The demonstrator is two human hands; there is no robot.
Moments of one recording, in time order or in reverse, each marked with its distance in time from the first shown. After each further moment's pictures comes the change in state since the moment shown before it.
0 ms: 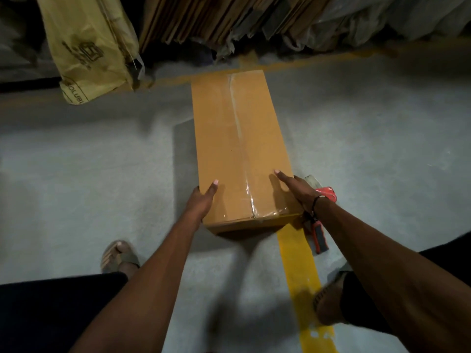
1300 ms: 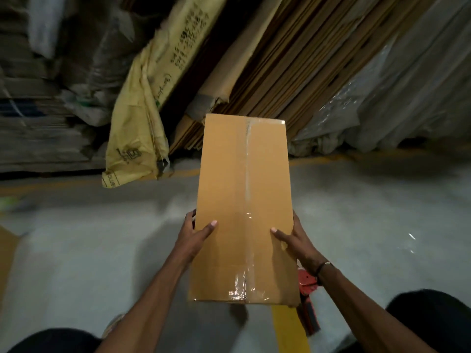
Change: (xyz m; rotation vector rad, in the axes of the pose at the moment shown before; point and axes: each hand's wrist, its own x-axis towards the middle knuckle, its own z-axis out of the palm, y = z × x) left_hand -0.117 0.122 -0.076 -0.152 0.033 0.457; right_hand -0.145 -0.091 -0.033 0.123 -0.053 -0.542
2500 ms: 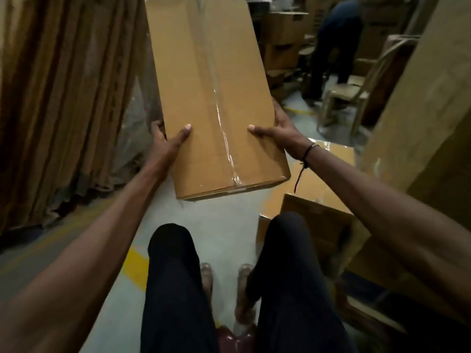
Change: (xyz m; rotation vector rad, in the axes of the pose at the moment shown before) left_hand -0.279 0.335 0.309 -0.103 -0.622 0.581; right_hand -0.454 -0.217 -0.326 -0.206 0.803 -0.356
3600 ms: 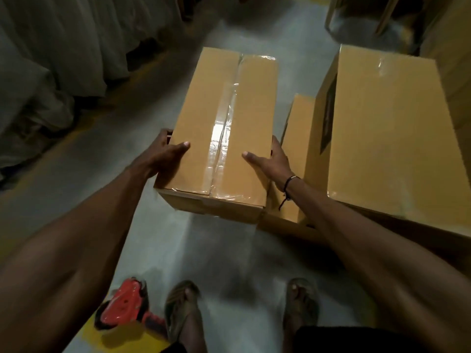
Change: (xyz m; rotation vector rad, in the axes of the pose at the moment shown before) left_hand 0.296 -0.413 0.179 0.429 -0.573 -0.414; right_hand 0.162 0.484 0.077 0.007 0.265 0.640
